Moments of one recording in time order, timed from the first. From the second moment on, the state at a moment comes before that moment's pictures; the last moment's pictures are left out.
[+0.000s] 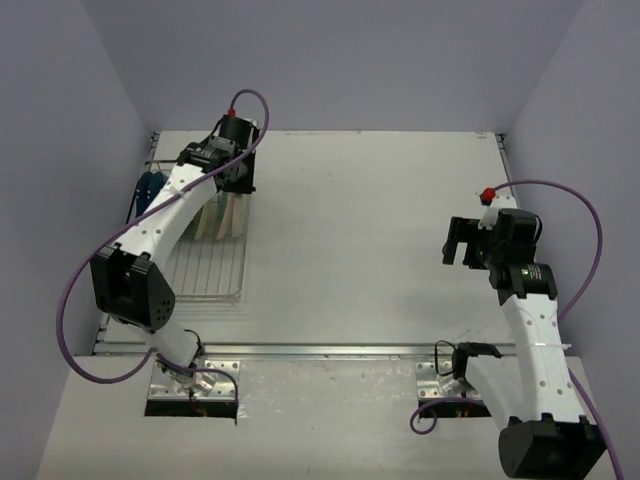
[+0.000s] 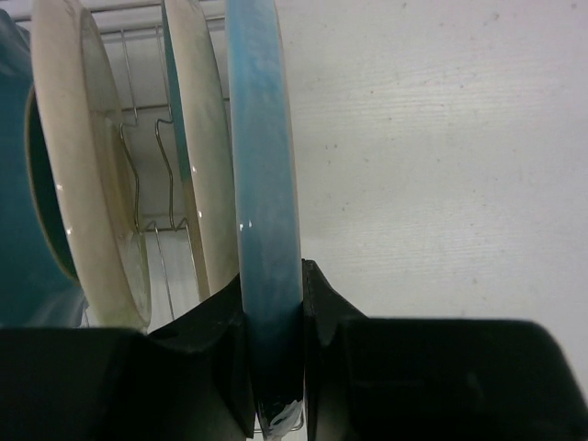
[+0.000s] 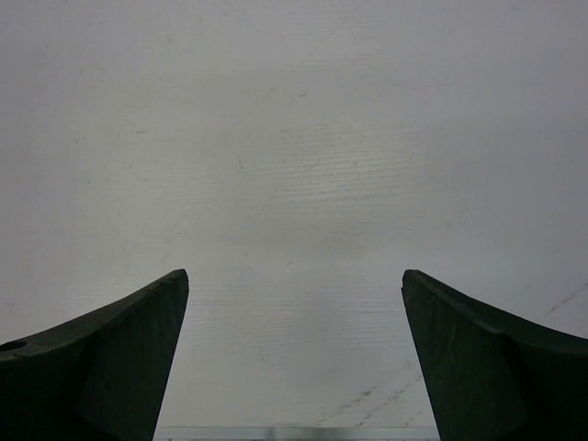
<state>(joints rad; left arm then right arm) -0.28 1.64 1.58 -0.87 -0.21 -0.17 -0.09 0.82 0.76 -0.64 -0.06 0.03</state>
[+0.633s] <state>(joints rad) -0.40 1.44 1.57 -0.78 -0.21 0.14 -0.09 0.90 0.88 -0.68 -0.21 0.11</state>
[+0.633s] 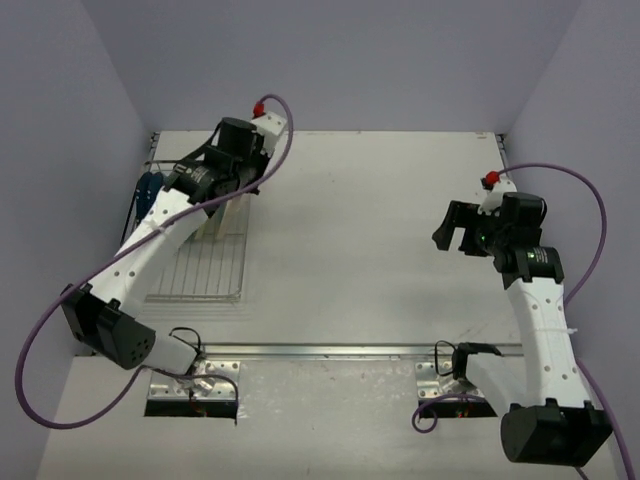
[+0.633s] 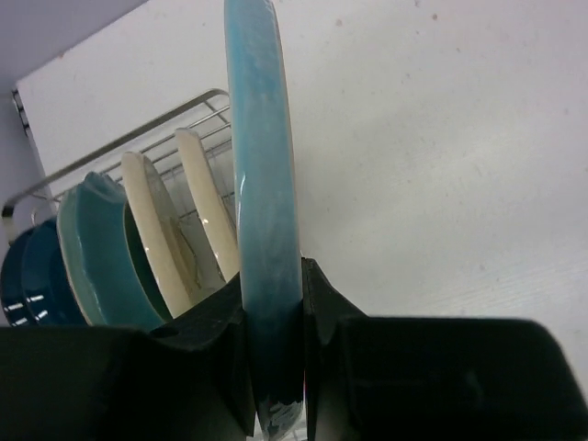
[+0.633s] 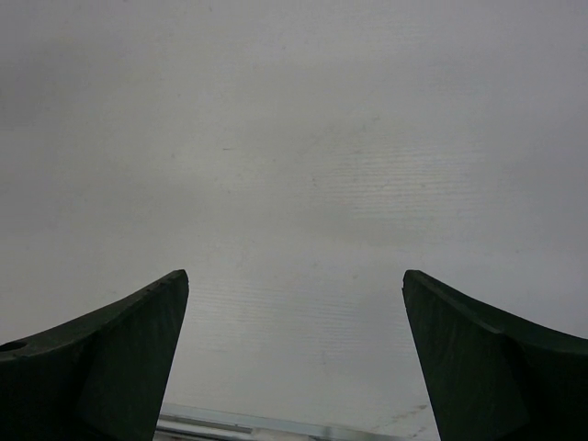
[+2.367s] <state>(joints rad) -1.31 1.23 0.61 0.53 -0.79 1.45 0.16 1.54 1.10 -0.47 -1.27 0.58</state>
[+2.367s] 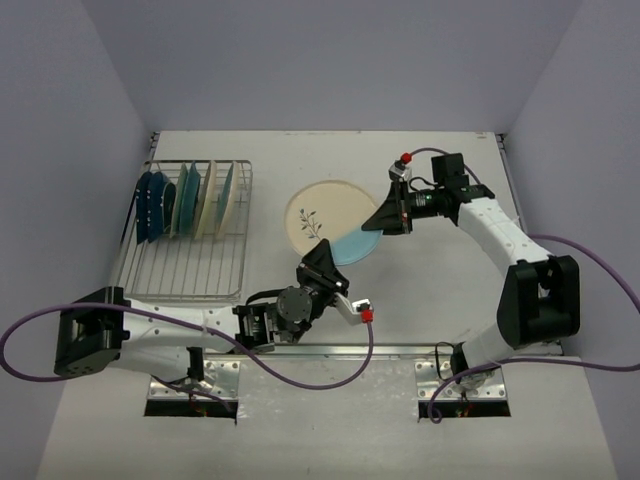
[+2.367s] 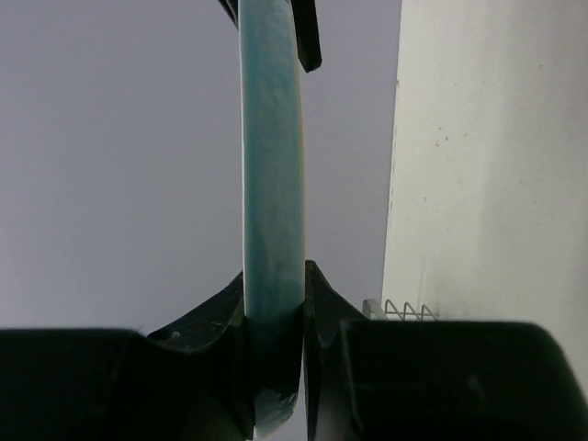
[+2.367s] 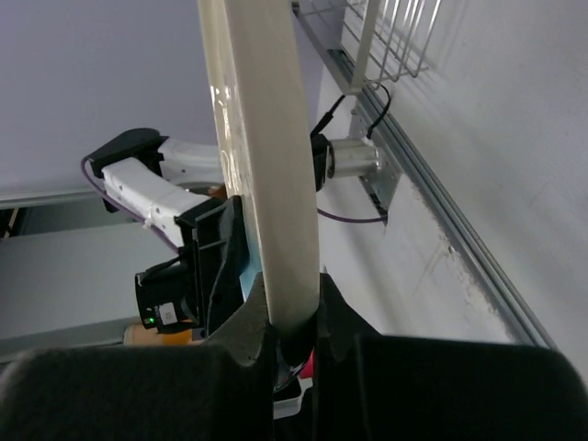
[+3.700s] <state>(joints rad) -0.73 0.98 1.09 -0.26 -0.76 0.49 -0.18 2.06 1.28 -0.48 -0.90 0.38</state>
